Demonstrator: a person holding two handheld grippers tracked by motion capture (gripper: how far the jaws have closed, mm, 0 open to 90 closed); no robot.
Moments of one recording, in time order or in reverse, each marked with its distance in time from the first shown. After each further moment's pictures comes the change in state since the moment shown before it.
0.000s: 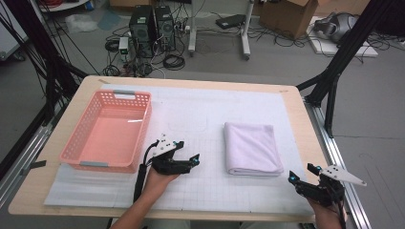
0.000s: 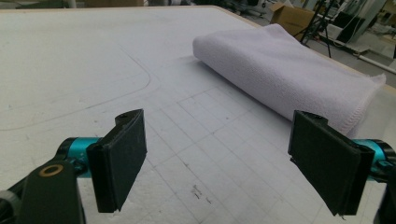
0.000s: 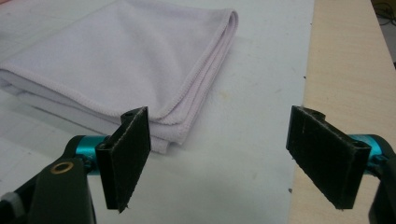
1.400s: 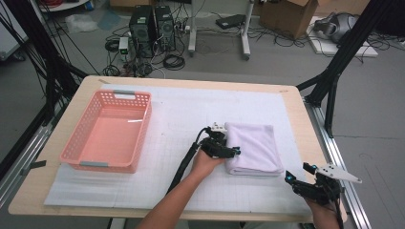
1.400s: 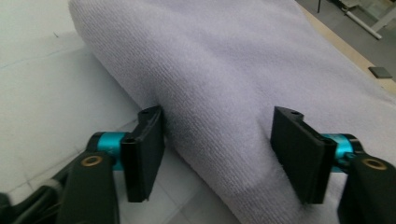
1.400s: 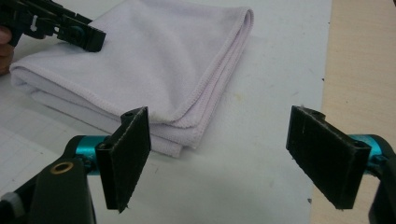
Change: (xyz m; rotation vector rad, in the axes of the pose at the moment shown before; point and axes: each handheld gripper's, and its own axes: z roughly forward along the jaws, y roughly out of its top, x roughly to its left) left arm -0.044 0.031 0.140 0.287 -0.098 -0.108; right arm 0.005 0.002 0.006 0.012 0.038 -0.006
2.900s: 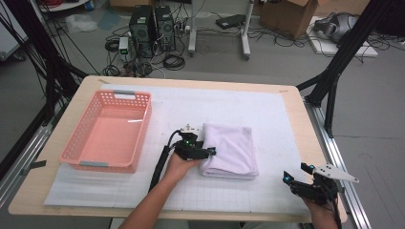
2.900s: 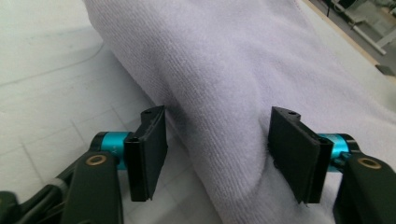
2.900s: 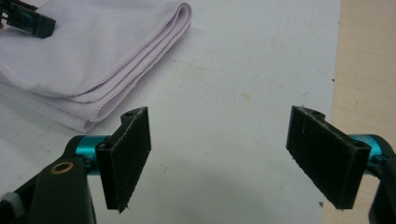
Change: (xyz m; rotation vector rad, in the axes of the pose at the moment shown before) left arm 0.041 -0.026 -0.061 -0.037 0.041 -0.082; right arm 0.004 0.001 0.002 0.006 0.014 -0.012
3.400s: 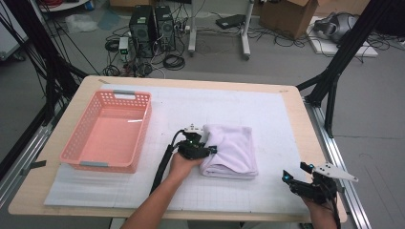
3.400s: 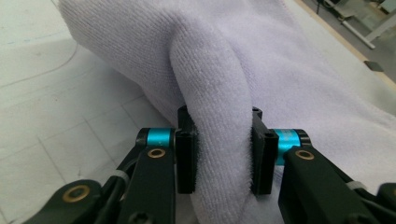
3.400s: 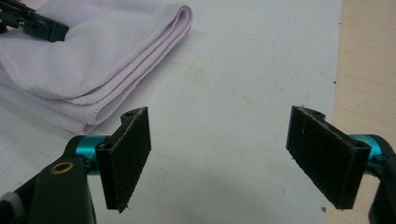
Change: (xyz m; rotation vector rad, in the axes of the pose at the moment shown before) left arm -0.004 0.003 0.005 0.011 -0.044 0.035; right arm 0.000 0.002 0.002 -0.004 0.000 0.004
